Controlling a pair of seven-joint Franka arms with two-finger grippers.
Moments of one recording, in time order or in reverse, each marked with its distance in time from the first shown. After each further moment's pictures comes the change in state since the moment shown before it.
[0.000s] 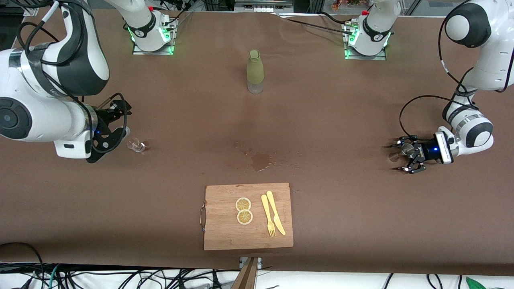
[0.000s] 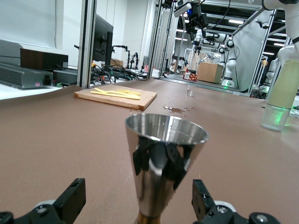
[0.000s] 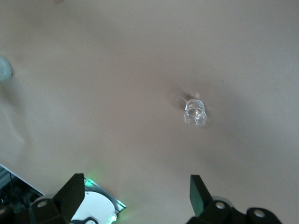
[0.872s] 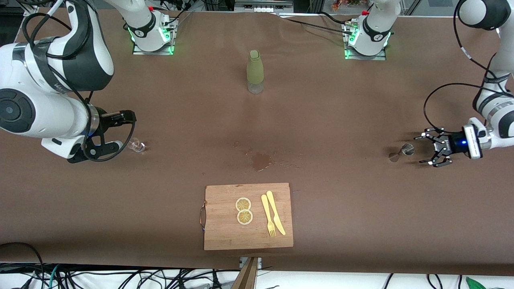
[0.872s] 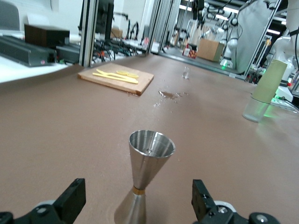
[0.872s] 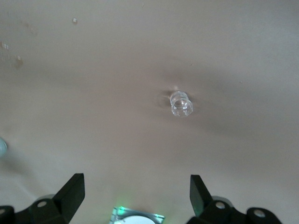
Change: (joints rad) left arm 0.079 -0.169 0.018 0.010 0.215 -0.008 -0.213; right arm 0.030 -0.005 -0.001 0.021 -0.026 0.050 0.458
